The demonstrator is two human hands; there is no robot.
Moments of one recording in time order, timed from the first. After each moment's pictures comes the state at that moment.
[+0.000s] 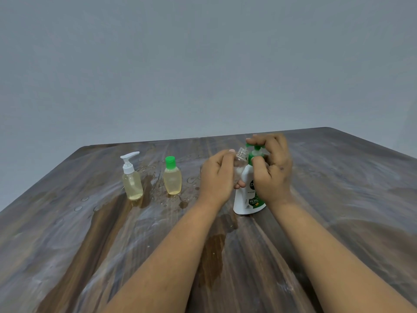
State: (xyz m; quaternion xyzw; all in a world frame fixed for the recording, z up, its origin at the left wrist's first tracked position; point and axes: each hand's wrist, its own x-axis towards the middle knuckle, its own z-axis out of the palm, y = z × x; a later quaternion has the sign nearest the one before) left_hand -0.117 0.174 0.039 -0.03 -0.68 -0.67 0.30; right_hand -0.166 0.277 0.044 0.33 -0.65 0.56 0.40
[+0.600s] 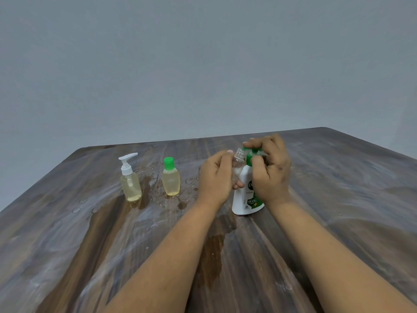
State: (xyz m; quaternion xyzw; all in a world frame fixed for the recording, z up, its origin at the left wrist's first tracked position) left_hand -0.116 0.174 0.039 -0.03 -0.68 -0.67 0.30; right_hand -0.165 0.277 0.045 0.32 -0.65 0.56 0.40
